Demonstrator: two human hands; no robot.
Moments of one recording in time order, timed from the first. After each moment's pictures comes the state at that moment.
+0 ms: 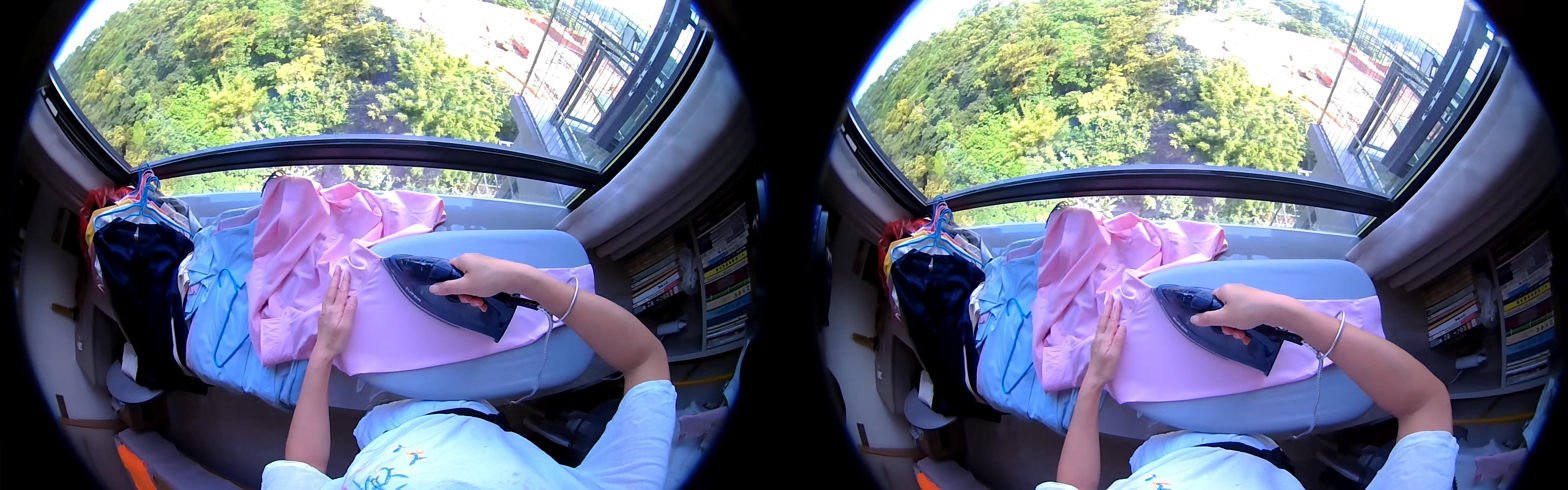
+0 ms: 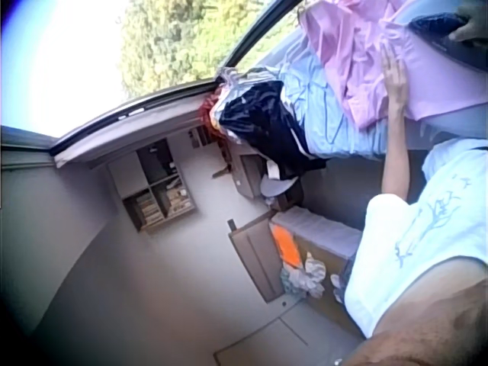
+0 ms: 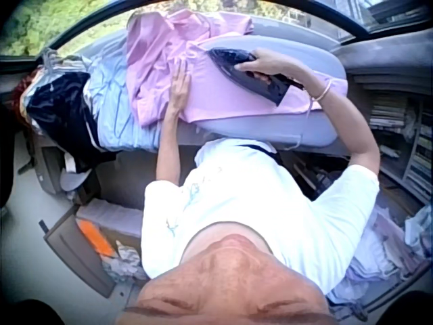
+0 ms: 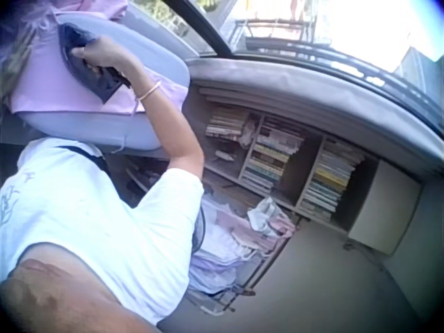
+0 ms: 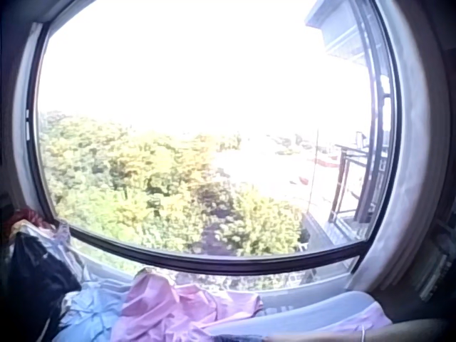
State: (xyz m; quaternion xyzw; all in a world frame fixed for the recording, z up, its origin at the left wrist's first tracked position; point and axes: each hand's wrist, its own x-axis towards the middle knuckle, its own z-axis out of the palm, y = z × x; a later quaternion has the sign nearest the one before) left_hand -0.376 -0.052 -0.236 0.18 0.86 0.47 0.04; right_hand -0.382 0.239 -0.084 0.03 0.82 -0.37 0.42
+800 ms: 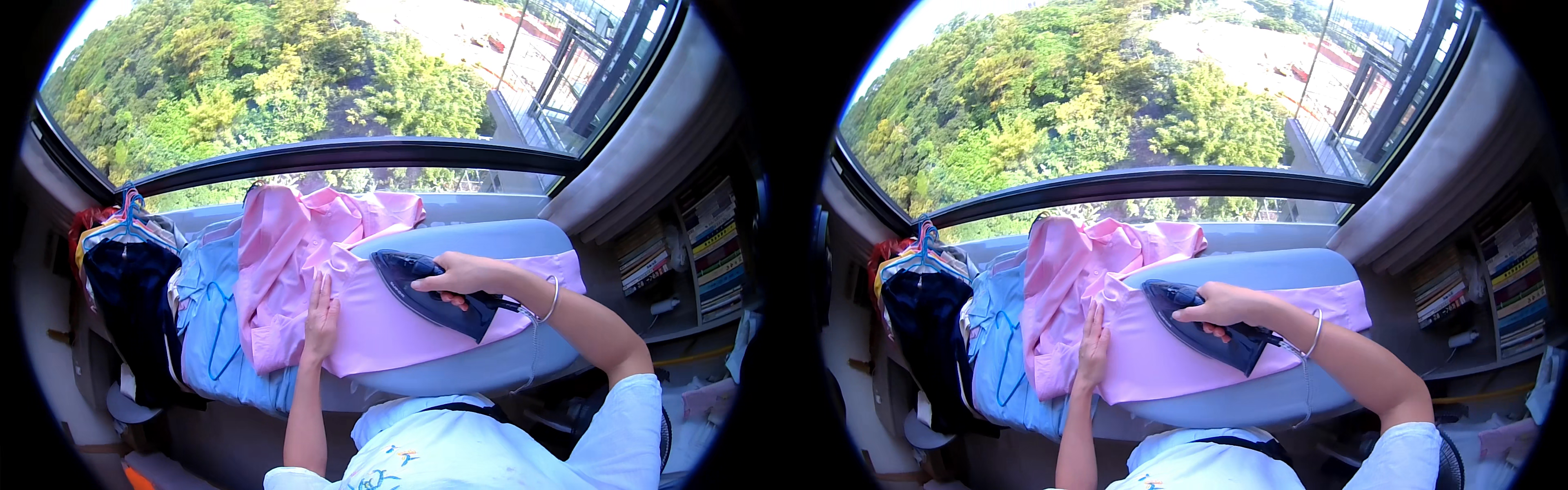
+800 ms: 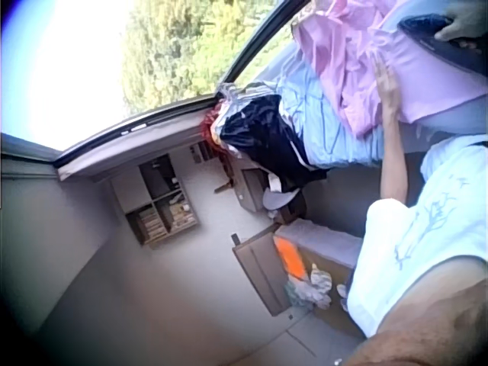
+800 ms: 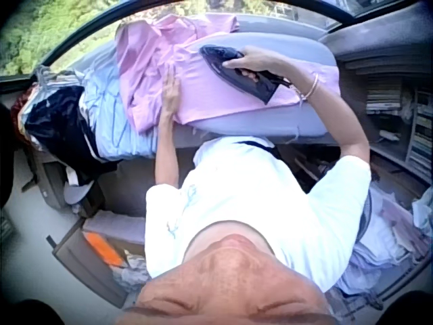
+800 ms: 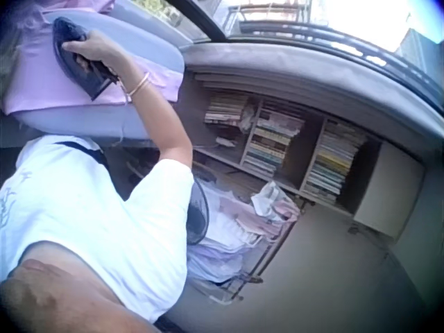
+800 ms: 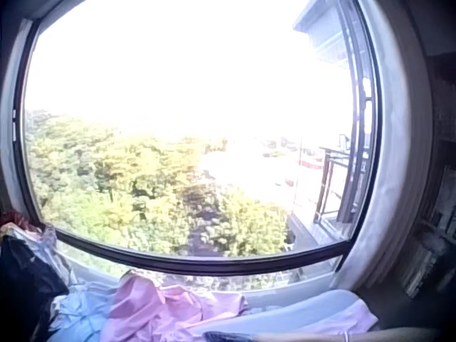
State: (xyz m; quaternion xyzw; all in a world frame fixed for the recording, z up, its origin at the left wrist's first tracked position) left_hand -0.376 -0.051 -0.242 0.18 0.86 0.48 0.04; right_hand -0.367 0.240 -0.087 0.09 0.80 -0.45 0.39
